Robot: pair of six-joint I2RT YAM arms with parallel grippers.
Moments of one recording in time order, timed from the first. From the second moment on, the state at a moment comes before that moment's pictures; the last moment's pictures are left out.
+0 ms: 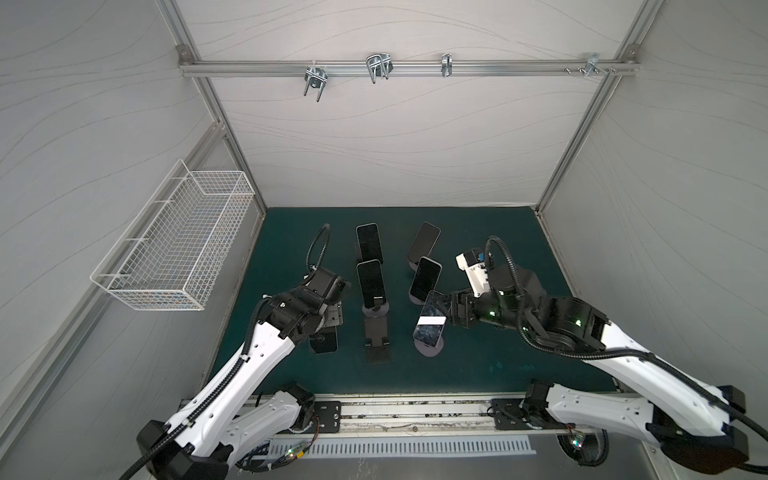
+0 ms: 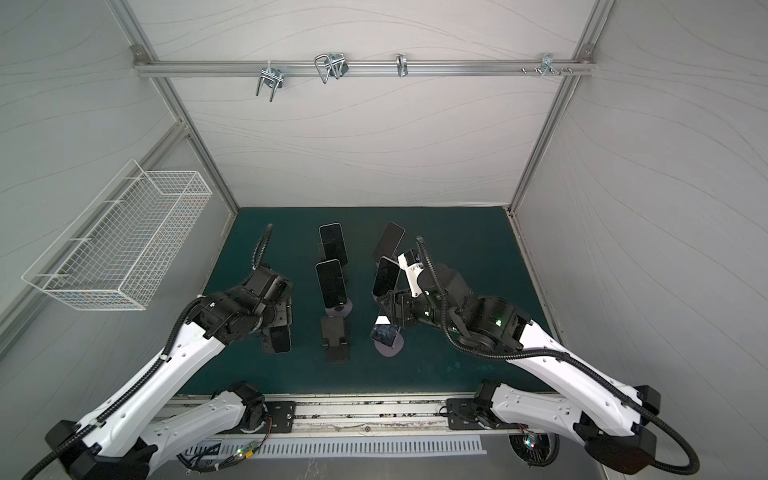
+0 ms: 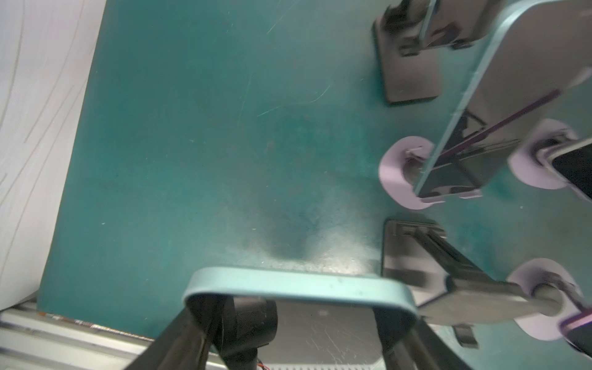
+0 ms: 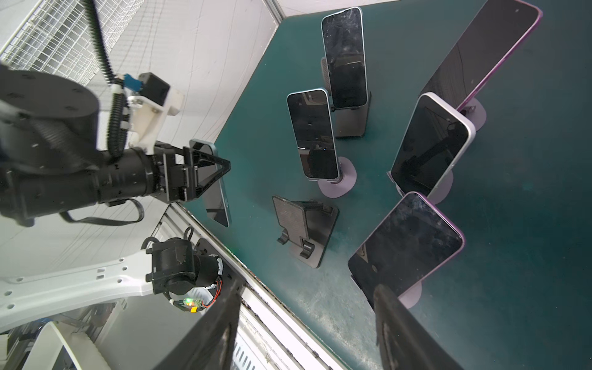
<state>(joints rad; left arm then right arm) -0.49 0.98 0.99 -1.18 -0.36 -0.59 1.03 0.97 1.16 -0.77 0.02 0.61</state>
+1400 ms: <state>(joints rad) -0.18 1.09 0.96 -1.04 -0.20 -0.28 1.16 1.08 1.16 -0.73 -0.02 0.63</state>
